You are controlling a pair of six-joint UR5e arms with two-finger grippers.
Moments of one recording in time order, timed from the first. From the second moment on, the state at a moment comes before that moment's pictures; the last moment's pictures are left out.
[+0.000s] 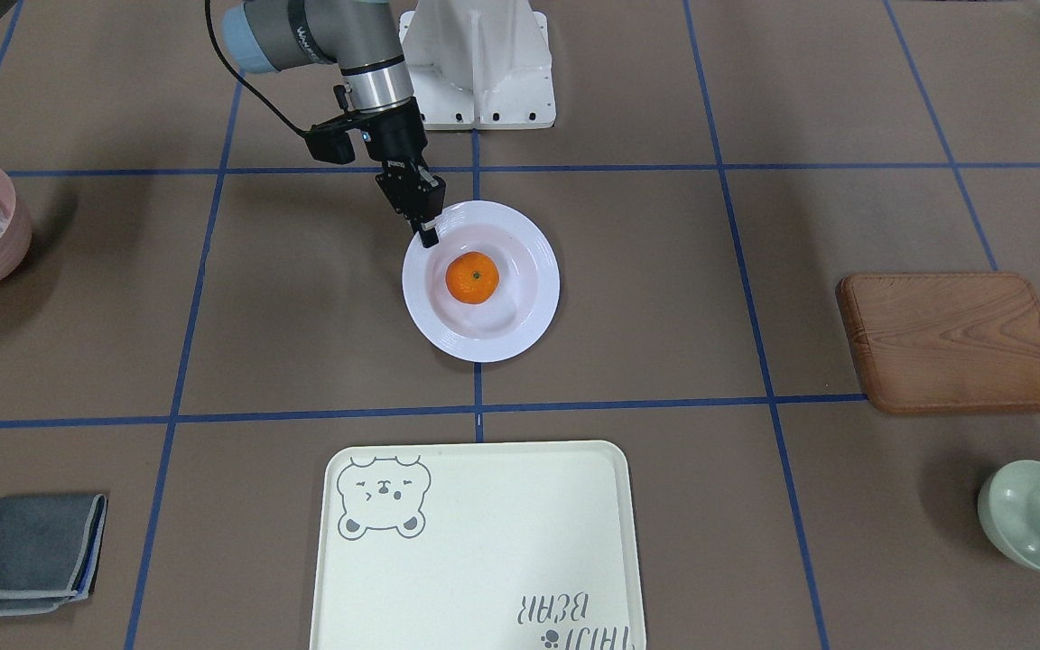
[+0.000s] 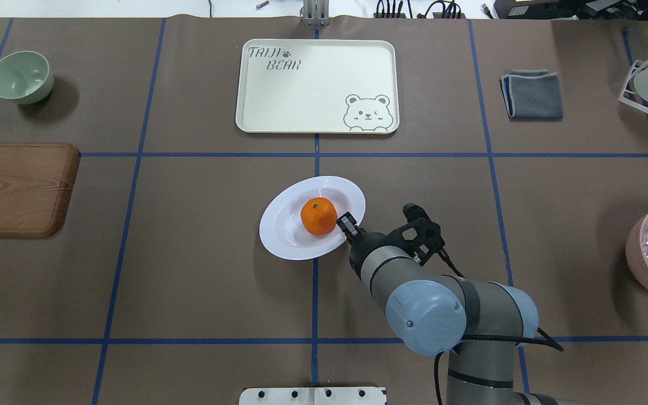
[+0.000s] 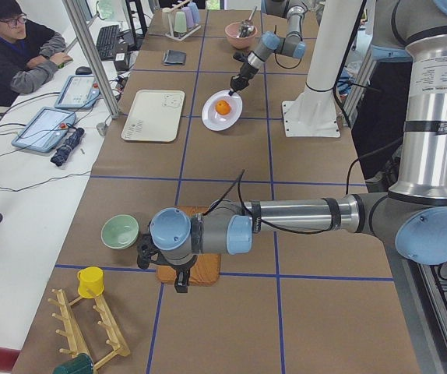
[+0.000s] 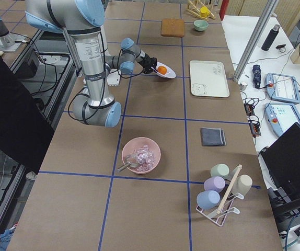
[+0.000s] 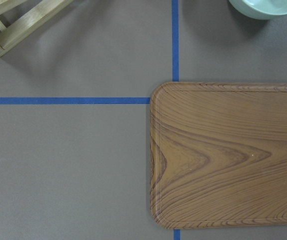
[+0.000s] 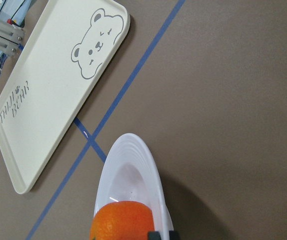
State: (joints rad) left arm -1.63 -1.59 -1.51 -1.60 -2.46 0.07; right arm 0.23 -1.14 1.88 -1.21 1.14 2.27
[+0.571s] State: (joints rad) left arm -1.63 -1.59 -1.51 -1.60 -2.46 0.07; right arm 0.23 -1.14 1.89 -1.21 1.11 2.31
